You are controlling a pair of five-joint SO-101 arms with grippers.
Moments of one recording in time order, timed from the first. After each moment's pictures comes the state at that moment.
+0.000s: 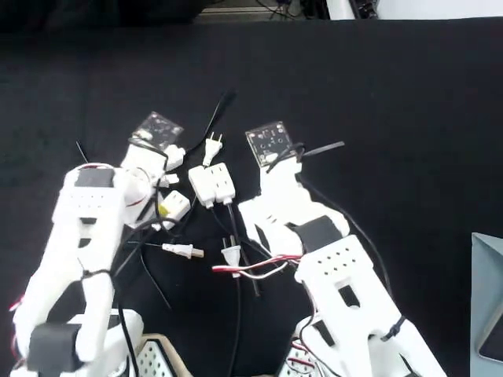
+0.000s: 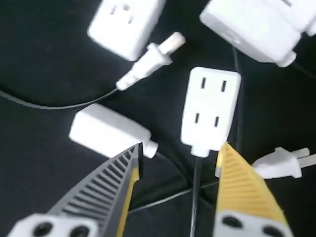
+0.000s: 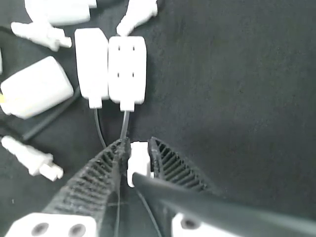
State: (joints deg) left arm -4.7 -24.6 42.9 59.9 -31.5; right arm -24.5 -44.0 59.0 46.9 -2.5
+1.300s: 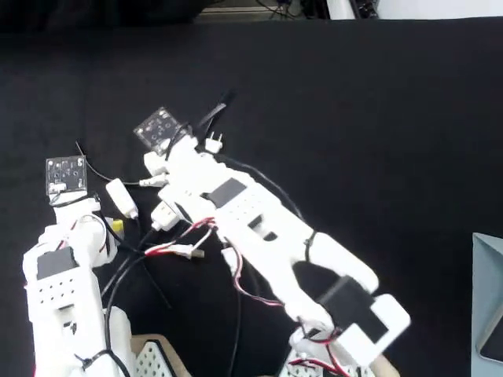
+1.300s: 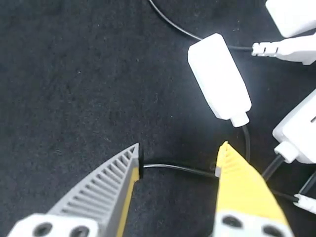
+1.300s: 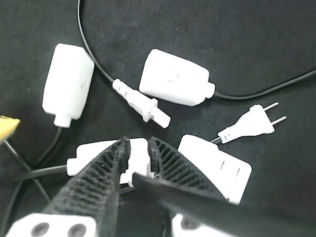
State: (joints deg) left arm -25.0 -59.0 75.0 48.8 -13.1; right arm -40.9 -0.8 32.0 29.8 8.7
